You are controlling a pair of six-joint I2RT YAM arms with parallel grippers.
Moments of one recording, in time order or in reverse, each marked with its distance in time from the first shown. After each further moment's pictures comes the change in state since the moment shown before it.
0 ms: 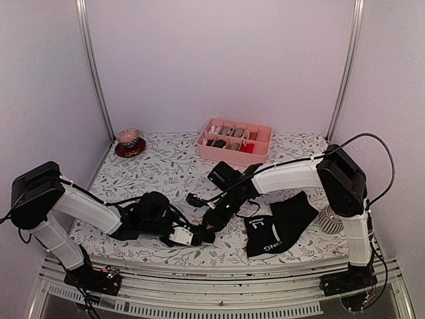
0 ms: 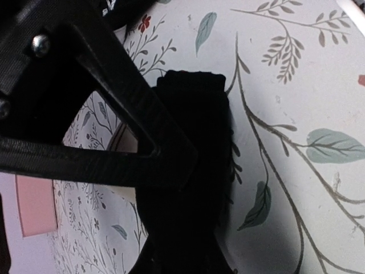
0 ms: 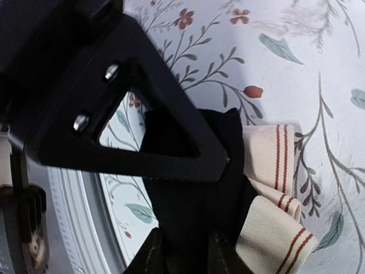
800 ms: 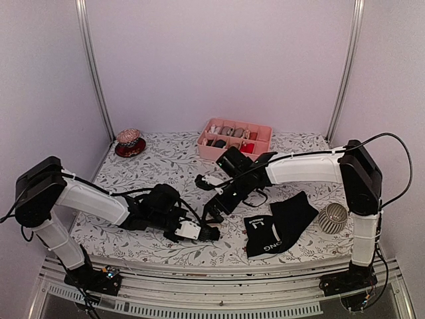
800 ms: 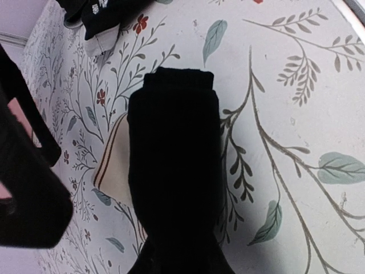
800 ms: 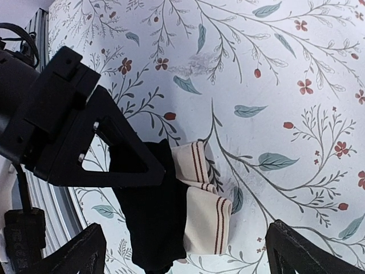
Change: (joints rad) left arm 0.000 0.041 0.170 -0.257 0.026 -0.040; right arm -0.034 -0.143 -0.027 -0.002 0.225 0.006
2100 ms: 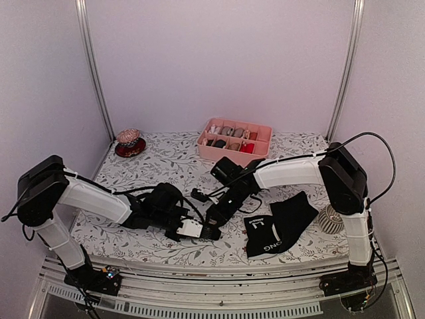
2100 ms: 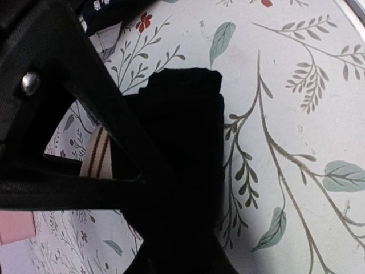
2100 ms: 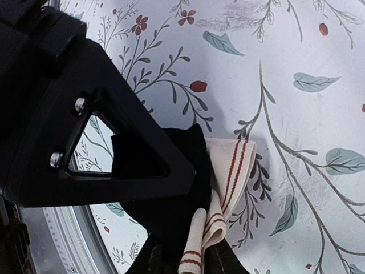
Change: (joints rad) left arm 0.001 0.021 0.028 -0.023 0.004 -0.032; right arm 0.001 0.141 0.058 -0.060 -0.154 -0.005
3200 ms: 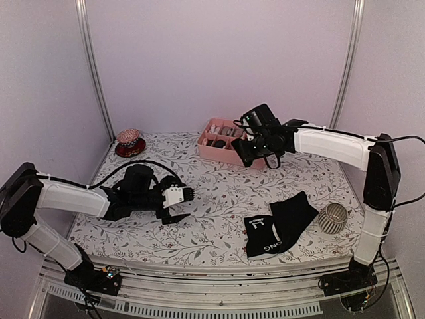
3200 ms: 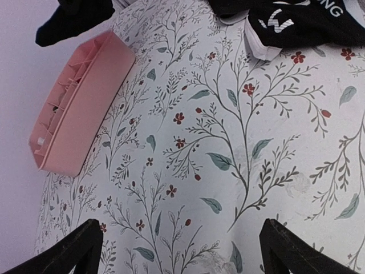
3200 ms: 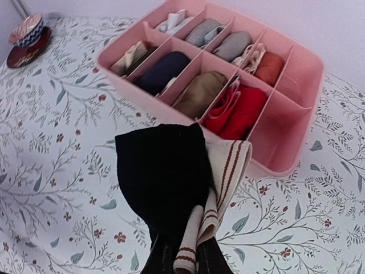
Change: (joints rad) left arm 0.202 -0.201 -0.093 0.182 0.058 -0.251; right arm -0.192 -0.268 0.056 0.047 0.809 0.249
